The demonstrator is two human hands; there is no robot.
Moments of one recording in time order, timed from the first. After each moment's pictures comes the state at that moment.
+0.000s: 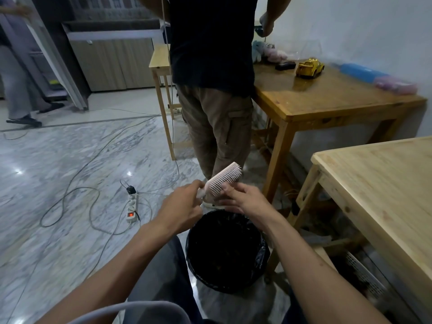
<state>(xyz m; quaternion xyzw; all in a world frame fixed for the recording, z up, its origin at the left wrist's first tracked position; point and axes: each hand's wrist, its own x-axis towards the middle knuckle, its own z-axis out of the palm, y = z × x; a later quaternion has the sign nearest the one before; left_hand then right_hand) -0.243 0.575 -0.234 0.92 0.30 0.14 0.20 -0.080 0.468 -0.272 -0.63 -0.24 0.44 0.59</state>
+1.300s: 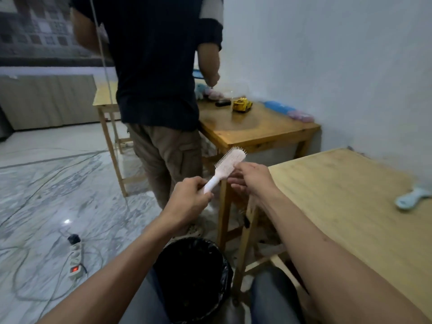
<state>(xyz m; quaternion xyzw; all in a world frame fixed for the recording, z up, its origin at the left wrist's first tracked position) -0.166 0.523 -0.160 0.89 0.21 0.21 0.35 -0.036 0.400 -0.142 -0.68 -0.09 0.20 0.70</state>
